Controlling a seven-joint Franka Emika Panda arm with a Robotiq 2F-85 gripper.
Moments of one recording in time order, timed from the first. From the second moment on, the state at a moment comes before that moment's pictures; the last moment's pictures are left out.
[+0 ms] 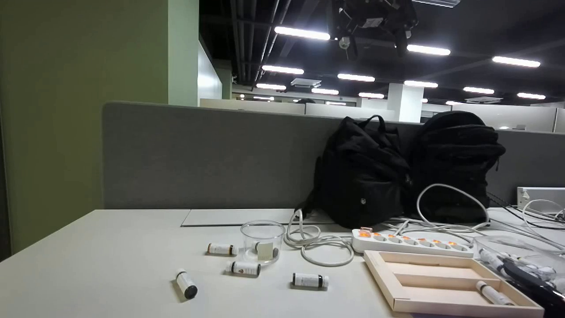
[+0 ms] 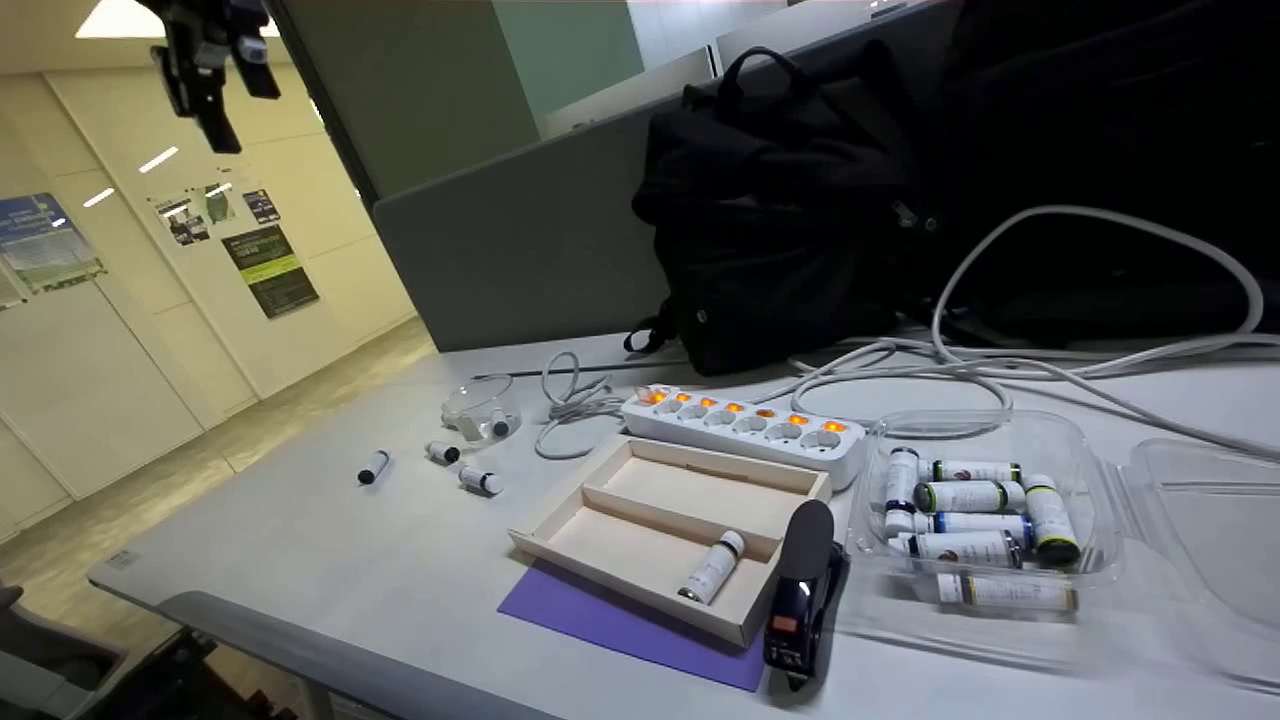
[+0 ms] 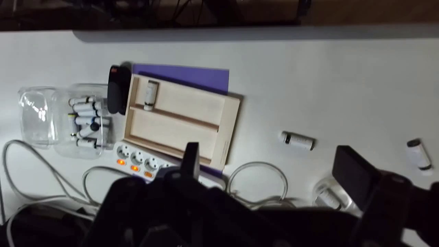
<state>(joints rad) 0.10 -0.18 0.29 -2.00 -0.06 1.60 0.41</state>
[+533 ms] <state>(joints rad) 0.05 -0.15 0.17 -2.02 -0.29 2.00 0.36</state>
